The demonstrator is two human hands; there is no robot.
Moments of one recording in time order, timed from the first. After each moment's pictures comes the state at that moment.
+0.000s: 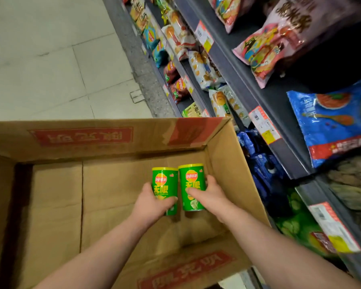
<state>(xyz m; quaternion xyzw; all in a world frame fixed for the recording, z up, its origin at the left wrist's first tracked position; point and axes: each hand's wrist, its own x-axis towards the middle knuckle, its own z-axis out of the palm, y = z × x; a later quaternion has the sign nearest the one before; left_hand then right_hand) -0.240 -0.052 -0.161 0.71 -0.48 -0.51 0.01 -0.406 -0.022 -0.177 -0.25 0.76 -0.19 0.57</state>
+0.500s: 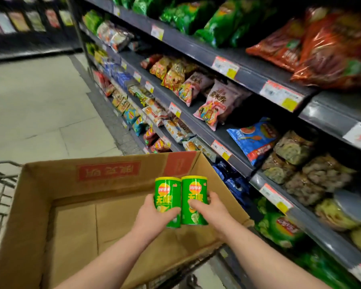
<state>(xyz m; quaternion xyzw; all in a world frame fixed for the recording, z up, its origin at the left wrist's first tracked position) -0.186 0.007 -0.034 0.59 -0.63 -0.49 0.13 -0.339 0.070 -0.036 -0.23 0.77 -0.37 0.46</state>
